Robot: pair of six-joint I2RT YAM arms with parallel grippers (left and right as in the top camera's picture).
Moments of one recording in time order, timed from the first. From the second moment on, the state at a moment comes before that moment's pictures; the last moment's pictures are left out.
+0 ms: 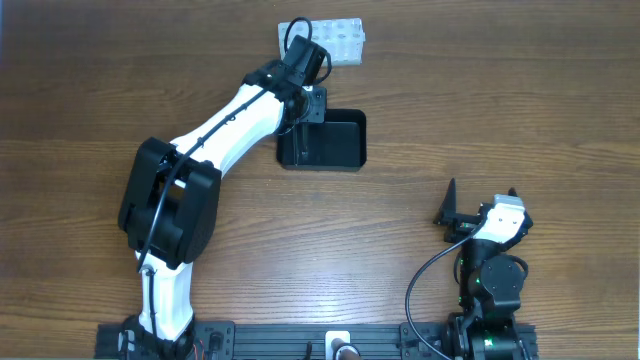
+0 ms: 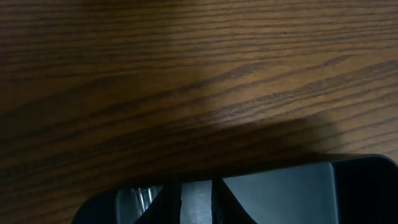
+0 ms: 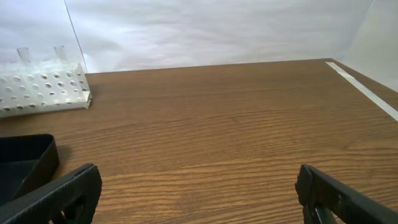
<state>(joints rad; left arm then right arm) -0.49 2.11 1.59 -0.58 -0.04 -0.39 0.04 0.07 0.01 -0.05 0.21 0.03</state>
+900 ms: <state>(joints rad) -0.49 2.12 1.59 -0.62 0.02 -0.39 0.04 0.07 0.01 -0.05 0.21 0.03</state>
